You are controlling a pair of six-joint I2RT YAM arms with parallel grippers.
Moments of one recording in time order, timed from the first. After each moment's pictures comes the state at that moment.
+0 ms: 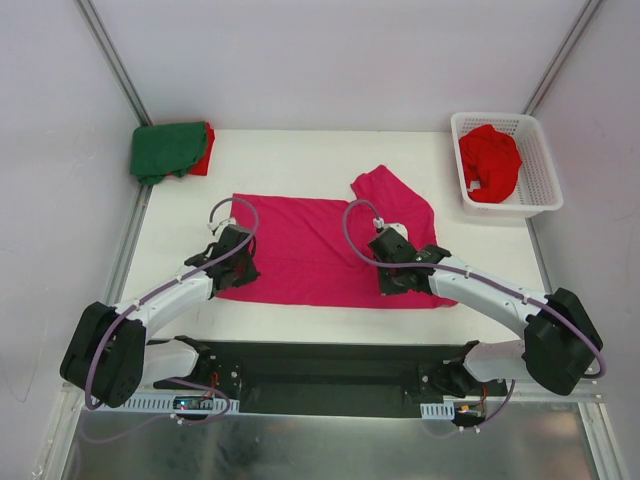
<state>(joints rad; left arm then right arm) -0.44 1.19 0.57 -0.35 -0.17 -0.74 0.79 1.31 0.83 -0.67 0.24 0.56</state>
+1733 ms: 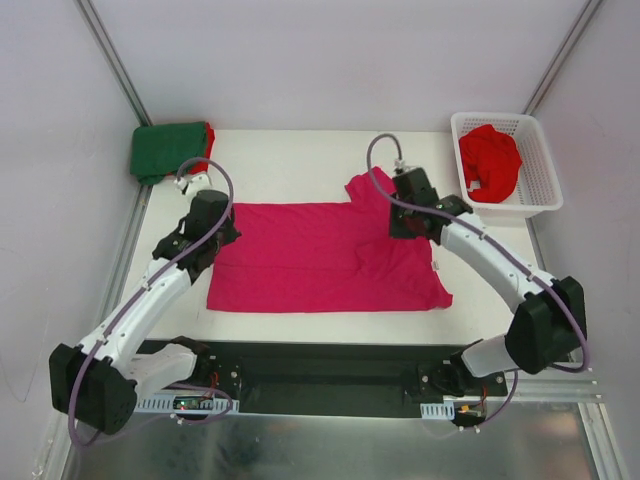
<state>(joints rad) -0.40 1.01 0.83 -0.51 -0.40 -0.64 0.59 1.41 1.13 -0.69 0.19 0.44</state>
